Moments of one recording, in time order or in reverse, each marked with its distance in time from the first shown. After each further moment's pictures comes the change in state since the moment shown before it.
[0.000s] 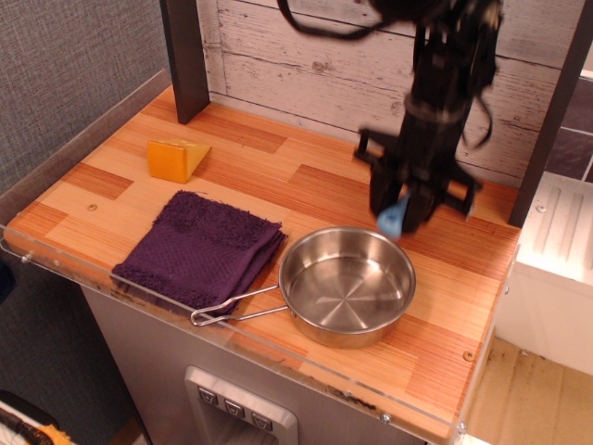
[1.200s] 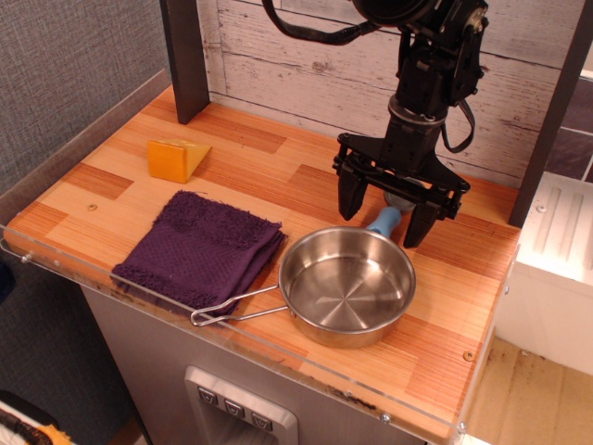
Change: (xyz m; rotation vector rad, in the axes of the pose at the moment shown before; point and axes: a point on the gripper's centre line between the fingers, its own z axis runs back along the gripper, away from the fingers) arm -0.015 0.000 -0.023 0.033 0.061 0.185
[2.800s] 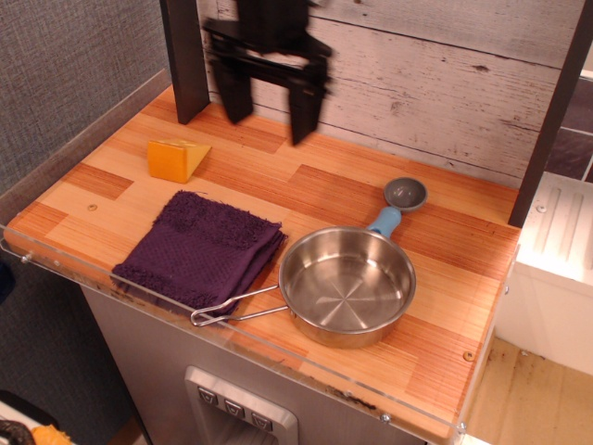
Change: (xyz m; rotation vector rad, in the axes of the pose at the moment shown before) arm -0.034 0.077 0.082 -0.149 -0.044 -0.094
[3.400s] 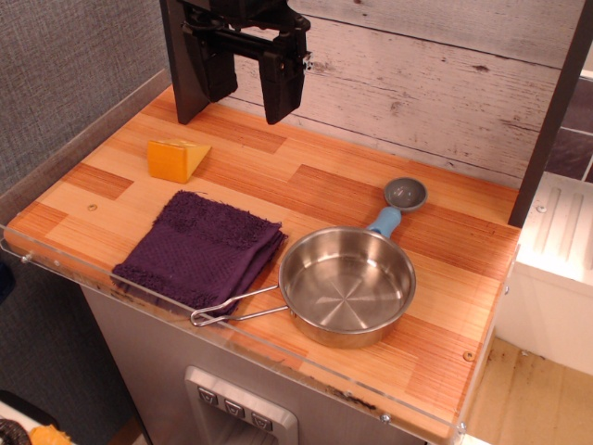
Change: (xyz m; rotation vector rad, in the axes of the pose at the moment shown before) arm -0.018 0.027 0.027 -0.001 -0.051 -0.024
